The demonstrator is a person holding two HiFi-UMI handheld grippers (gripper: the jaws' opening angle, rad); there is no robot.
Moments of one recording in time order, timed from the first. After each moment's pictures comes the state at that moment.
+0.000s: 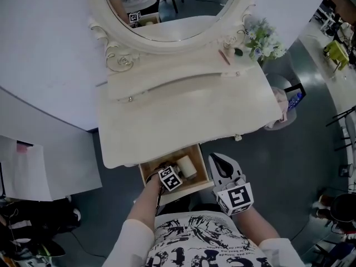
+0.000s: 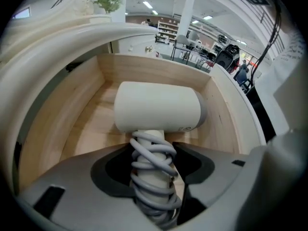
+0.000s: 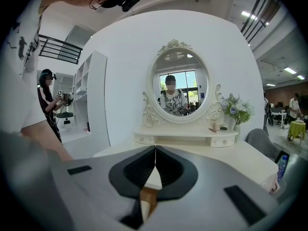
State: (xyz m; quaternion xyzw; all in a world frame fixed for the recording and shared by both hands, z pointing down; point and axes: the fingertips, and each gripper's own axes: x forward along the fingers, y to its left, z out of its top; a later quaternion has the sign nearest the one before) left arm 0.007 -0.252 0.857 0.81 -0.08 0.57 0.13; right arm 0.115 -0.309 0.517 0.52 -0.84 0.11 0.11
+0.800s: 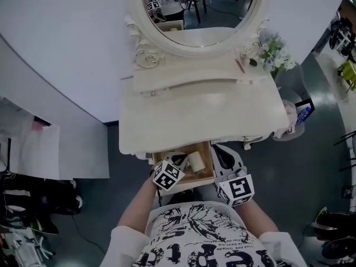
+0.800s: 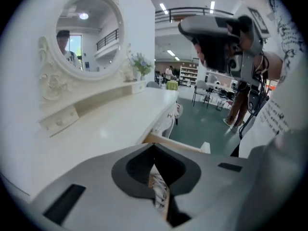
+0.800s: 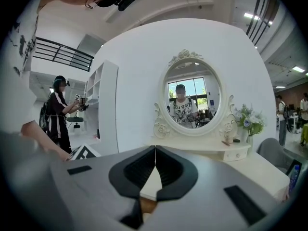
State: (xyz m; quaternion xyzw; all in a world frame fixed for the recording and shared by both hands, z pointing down) left arm 0.005 -0.294 0.657 0.89 -0.27 0.35 0.11; right arm 0.081 -0.300 0.471 0.48 -0.87 0.07 0.07
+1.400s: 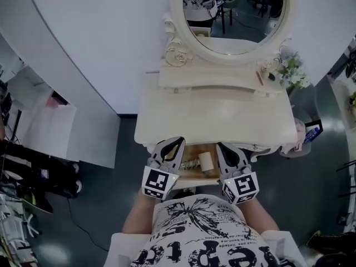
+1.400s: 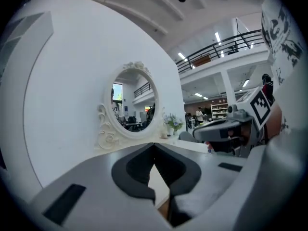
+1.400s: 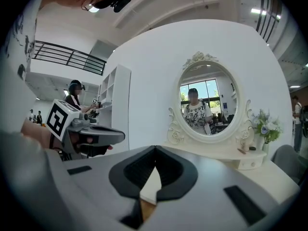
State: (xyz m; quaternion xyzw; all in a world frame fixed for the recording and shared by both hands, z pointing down) left arm -0.071 -0.289 0.439 0.86 -0.49 0.10 0.00; right arm 0.040 -0.286 0.446 0.42 -0.90 0.05 0.06
